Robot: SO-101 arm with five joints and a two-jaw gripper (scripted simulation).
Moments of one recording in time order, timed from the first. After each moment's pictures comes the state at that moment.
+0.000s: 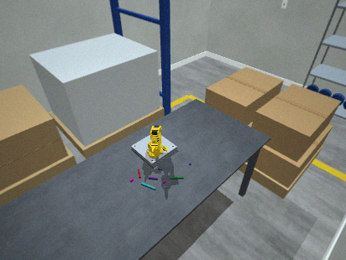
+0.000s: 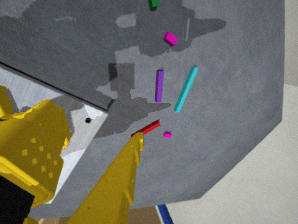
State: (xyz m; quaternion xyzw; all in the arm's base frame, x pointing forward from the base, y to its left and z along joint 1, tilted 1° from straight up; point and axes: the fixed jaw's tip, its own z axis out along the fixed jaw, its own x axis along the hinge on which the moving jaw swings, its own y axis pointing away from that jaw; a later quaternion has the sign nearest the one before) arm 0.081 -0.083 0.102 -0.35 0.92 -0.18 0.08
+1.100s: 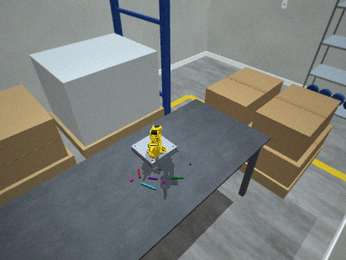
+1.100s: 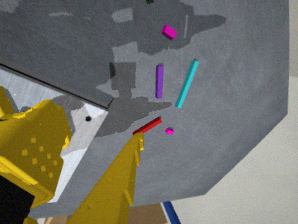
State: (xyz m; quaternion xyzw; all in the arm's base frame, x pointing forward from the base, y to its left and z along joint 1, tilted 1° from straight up) arm 0.077 -0.087 0.102 -0.33 0.92 -0.18 0.07
